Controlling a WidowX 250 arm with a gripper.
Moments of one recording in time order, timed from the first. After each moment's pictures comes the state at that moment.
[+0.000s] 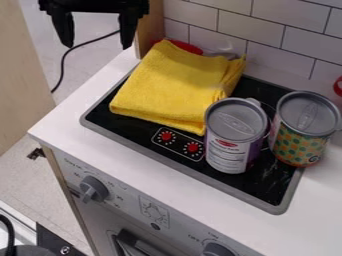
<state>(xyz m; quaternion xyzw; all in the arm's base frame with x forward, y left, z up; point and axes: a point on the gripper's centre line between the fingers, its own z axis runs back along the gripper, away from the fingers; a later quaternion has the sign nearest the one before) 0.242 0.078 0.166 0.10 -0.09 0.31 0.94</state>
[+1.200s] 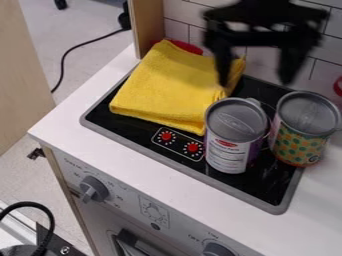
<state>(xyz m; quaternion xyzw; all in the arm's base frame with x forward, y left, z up) 0.266 -0.102 0.151 0.02 -0.04 0.28 0.96</state>
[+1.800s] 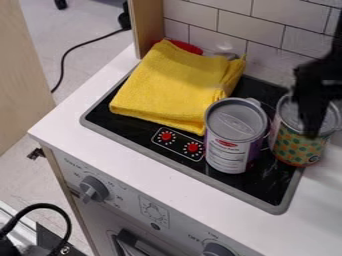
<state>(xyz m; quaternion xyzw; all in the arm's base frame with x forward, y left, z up) 0.256 -0.178 0.130 -0.03 -0.06 0.25 0.97</state>
